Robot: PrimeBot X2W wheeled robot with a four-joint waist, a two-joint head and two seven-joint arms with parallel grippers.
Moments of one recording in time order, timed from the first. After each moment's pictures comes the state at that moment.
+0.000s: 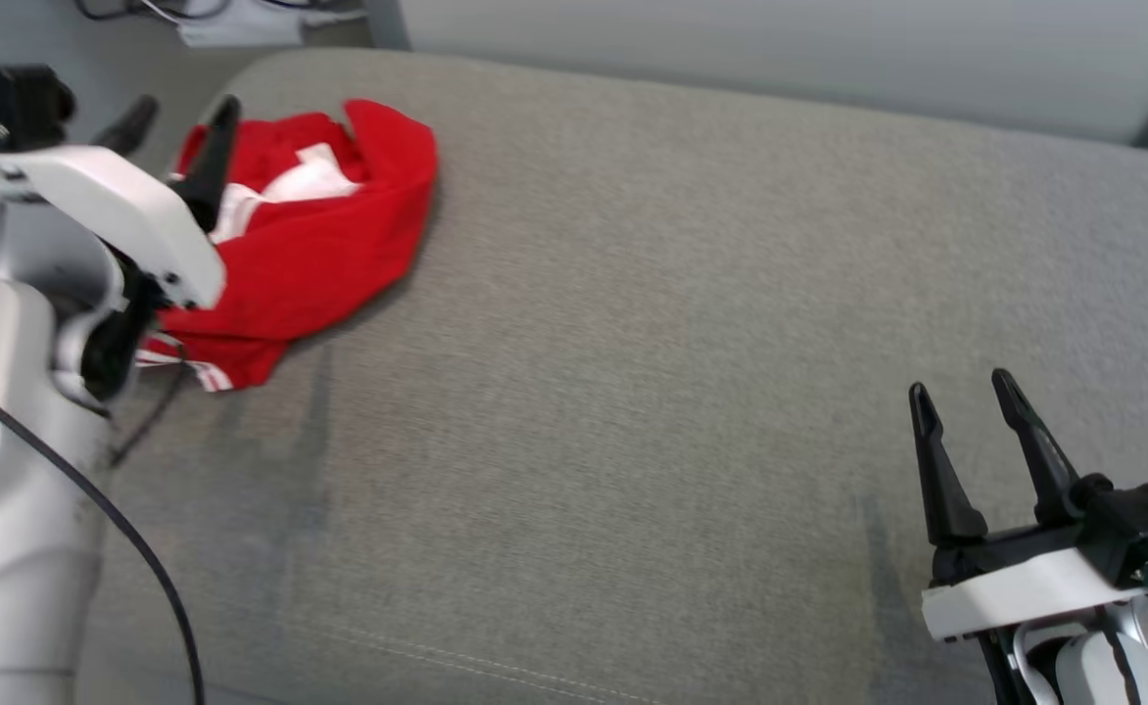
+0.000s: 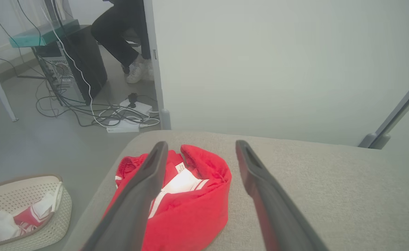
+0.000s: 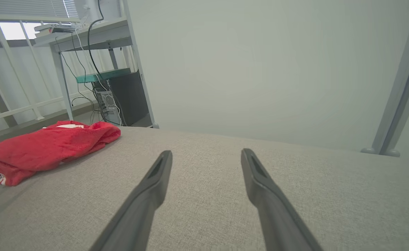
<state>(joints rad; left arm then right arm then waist) -0.76 0.28 -0.14 0.48 -0.50 -0.08 0.28 -0.11 -0.08 0.08 0.11 0.17 0.13 -0.24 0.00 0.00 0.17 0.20</state>
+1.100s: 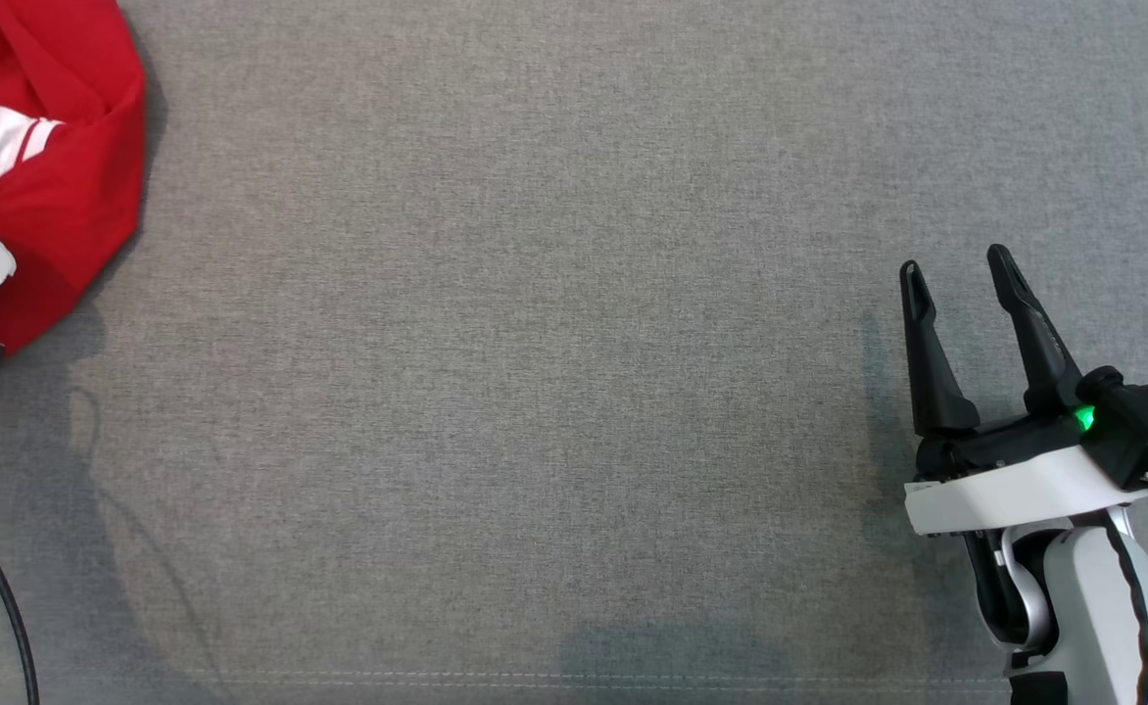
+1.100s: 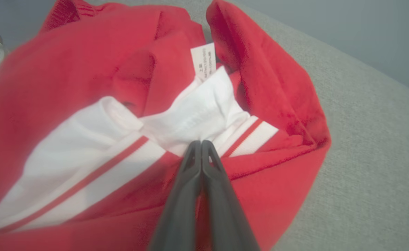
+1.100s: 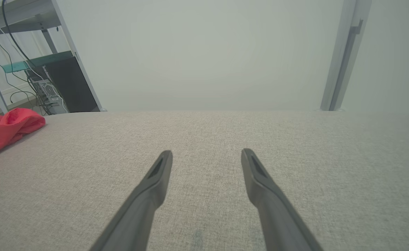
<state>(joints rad) -0.97 0.42 -0.02 0.98 -0.62 -0.07 0.40 -0.30 -0.07 0.11 0.12 0.20 0.13 -0.25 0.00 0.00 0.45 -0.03</state>
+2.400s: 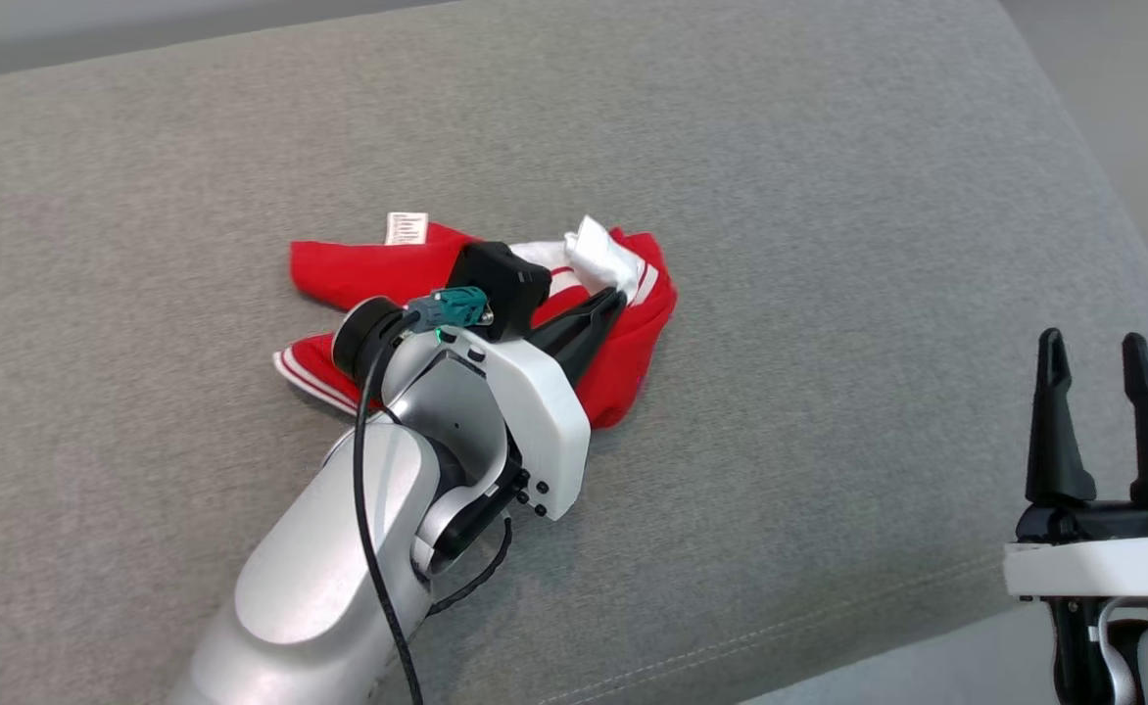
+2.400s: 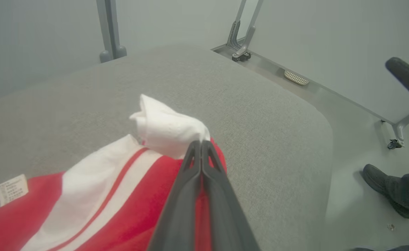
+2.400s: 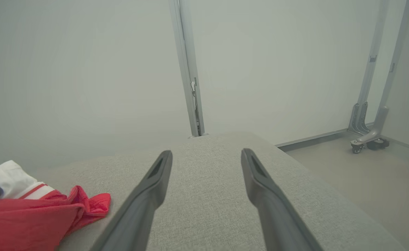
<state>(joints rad) -0.60 0.09 -0.56 0.22 -0.48 -0.08 0.33 -0.12 -0.04 -0.09 0.02 0.29 0.13 -0.25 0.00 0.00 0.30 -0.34</state>
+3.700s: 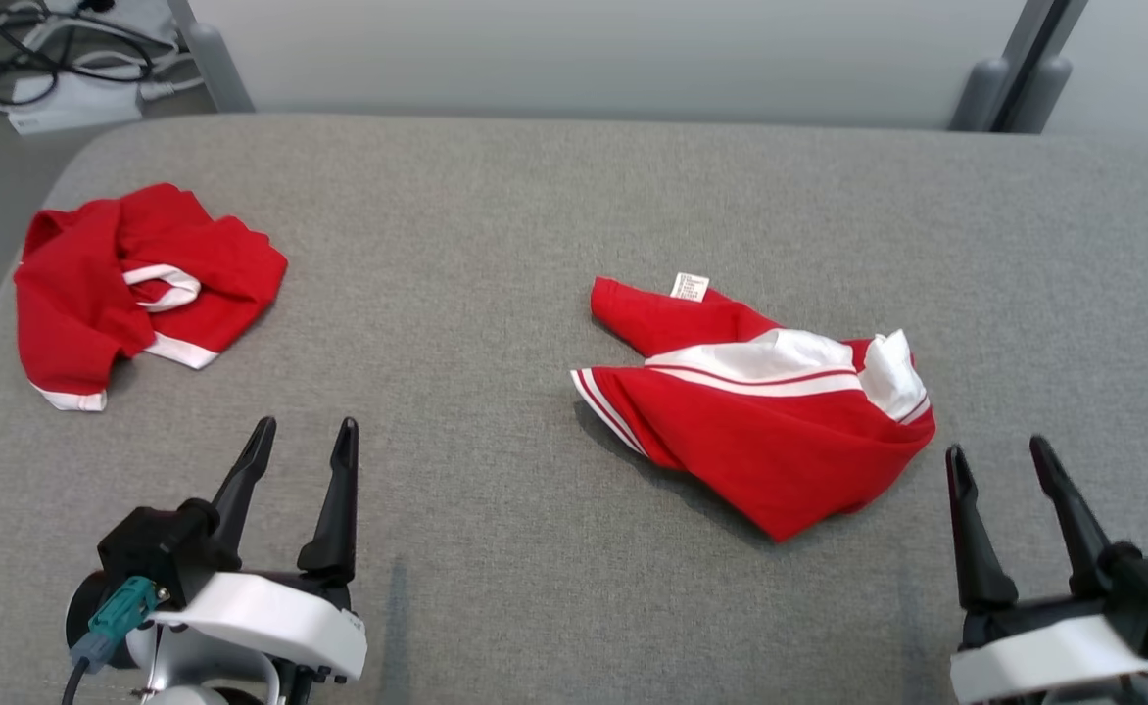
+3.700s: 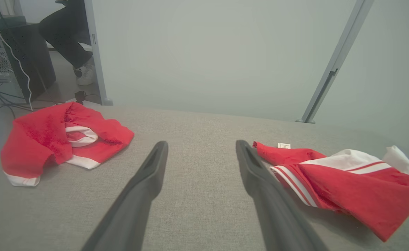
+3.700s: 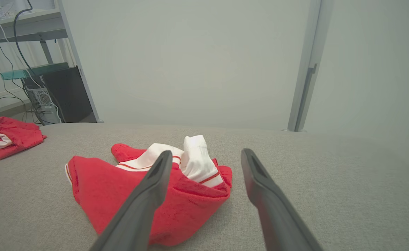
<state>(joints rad) -0.05 0.26 -0.26 -0.11 -0.48 0.19 -0.03 -0.02 -0.05 -0.01 0.06 0.11 0.13 -0.23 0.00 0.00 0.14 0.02</state>
